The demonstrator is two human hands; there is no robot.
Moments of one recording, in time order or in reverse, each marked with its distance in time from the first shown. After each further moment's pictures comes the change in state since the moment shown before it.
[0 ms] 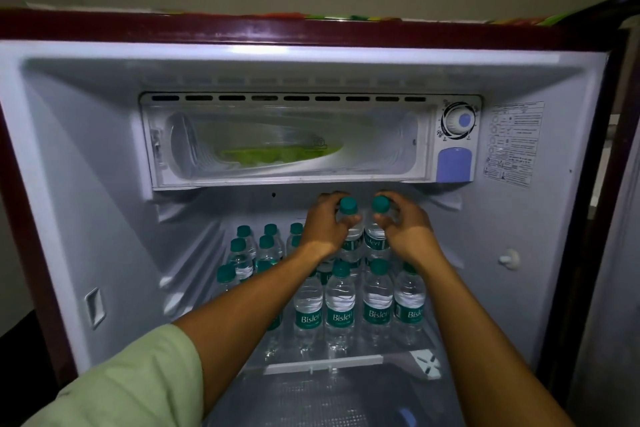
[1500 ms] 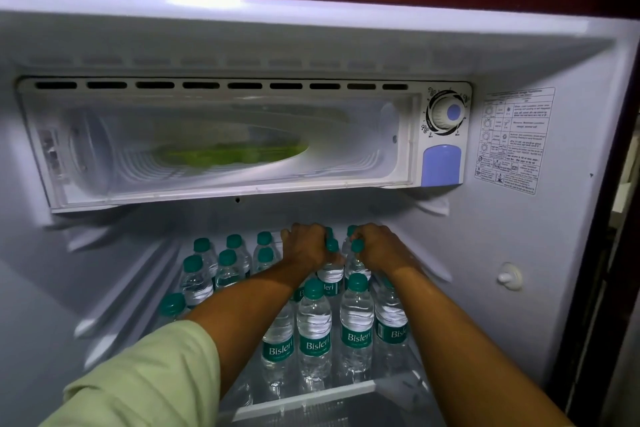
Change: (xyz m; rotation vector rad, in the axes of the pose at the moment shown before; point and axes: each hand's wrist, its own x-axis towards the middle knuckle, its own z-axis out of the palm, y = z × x) left_hand 0.062 -0.075 0.067 0.681 -0.242 -0.111; right_hand 0.057 0.090 0.029 -0.536 -0.270 0.122
